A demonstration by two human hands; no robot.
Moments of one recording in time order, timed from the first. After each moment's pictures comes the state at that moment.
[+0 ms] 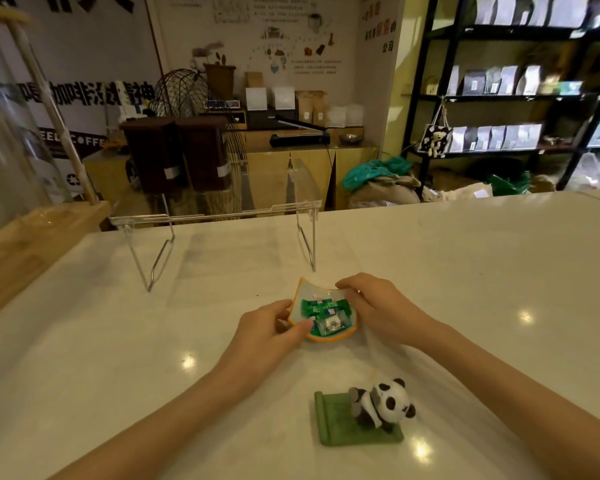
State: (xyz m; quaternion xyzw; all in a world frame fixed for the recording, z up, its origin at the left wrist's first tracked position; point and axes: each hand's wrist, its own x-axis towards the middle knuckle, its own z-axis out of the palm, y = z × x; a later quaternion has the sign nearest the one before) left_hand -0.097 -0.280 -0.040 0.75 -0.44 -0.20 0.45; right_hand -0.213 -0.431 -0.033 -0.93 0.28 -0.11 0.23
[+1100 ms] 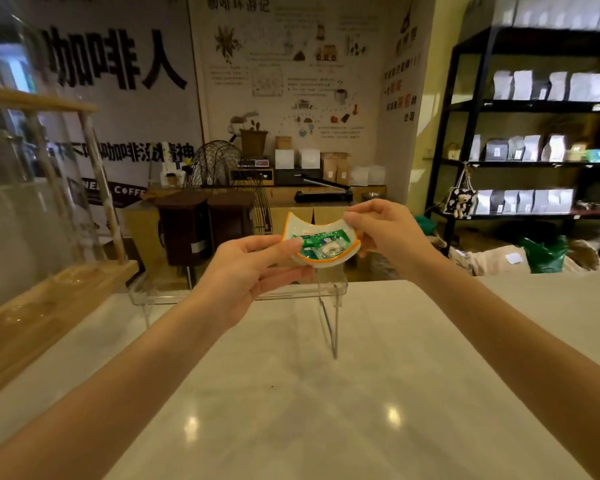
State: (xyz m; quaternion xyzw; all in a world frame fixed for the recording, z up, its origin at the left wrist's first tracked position) left_hand -0.028 -0.321 0.107 0.52 -0.32 -0.34 0.71; right_hand -0.132 -0.485 0.123 -0.75 0.23 -0.36 0.50
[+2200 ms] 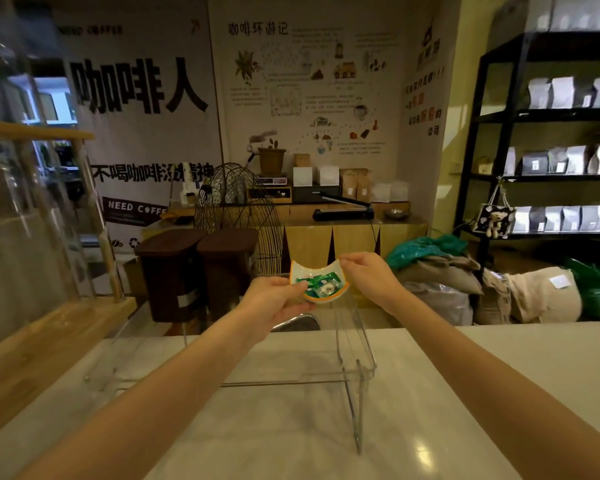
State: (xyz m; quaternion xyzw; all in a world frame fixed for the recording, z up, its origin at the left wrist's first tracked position) left_hand 0.064 -0.444 0.087 0.61 -0.21 -0.36 0.68; right_hand -0.012 -0.595 0.080 -0.83 0.27 -0.30 0.39
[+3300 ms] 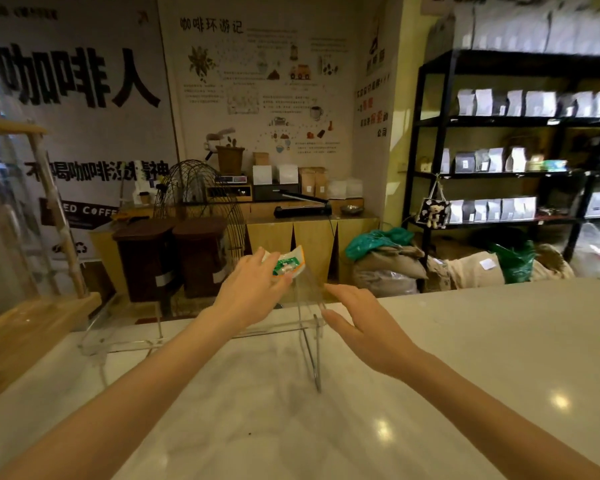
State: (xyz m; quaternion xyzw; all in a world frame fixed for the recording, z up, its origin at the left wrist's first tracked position) left_hand 0.023 -0.415 0.082 0.83 -0.51 0.05 0.22; right_hand -0.145 -0.489 0.051 -0.92 0.23 -0.26 0.18
